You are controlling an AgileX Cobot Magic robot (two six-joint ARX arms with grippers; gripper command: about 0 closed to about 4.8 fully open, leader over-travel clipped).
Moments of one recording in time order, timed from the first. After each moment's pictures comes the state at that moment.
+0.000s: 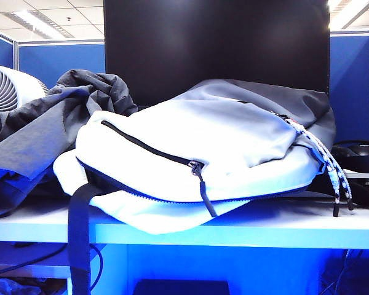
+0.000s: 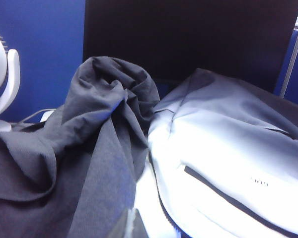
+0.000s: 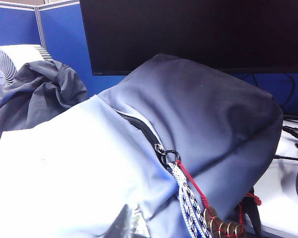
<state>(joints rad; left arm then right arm) 0.05 0.01 0.01 0.19 0.40 -0.17 0.62 0.04 0.02 0.20 0.24 0.03</state>
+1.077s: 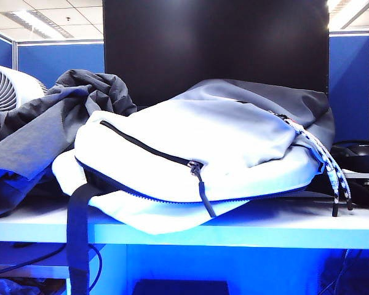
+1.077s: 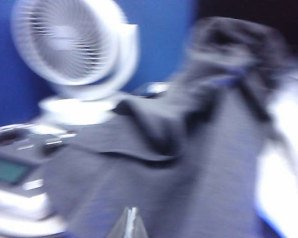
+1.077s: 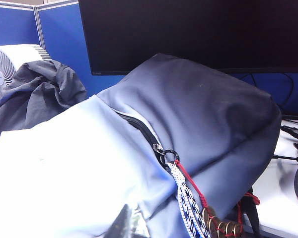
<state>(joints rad) 0.05 0.01 0.01 0.06 -0.01 -0.02 0.62 0.04 0.02 0.20 0.24 0.03</state>
